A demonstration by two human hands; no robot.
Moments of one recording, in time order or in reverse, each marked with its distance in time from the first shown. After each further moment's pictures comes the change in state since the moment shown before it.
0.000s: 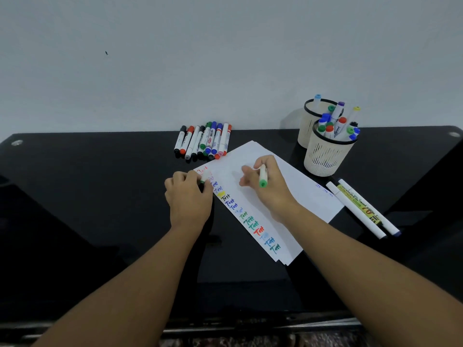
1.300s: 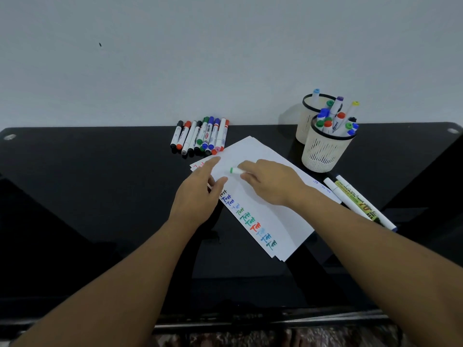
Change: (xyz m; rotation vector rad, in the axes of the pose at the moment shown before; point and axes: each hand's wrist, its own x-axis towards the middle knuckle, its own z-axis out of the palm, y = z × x) left_hand -0.001 0.006 -0.003 -0.182 -0.230 0.264; right_hand 0.021 -0.008 -0.033 -1.210 -0.295 -0.294
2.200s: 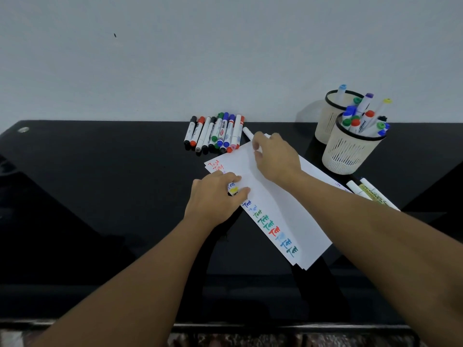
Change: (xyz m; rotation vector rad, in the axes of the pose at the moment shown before) left_hand 0.004 -0.003 0.003 0.168 -0.107 -0.044; right_hand 0.074 -0.007 0.017 0.004 0.311 0.194
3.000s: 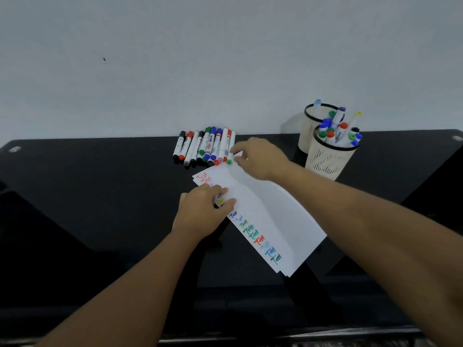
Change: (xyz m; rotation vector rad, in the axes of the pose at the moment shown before) left_hand 0.000 -0.001 0.002 0.007 0.001 -0.003; right_hand 0.013 -0.001 -0.045 0.075 -0.228 -0.156
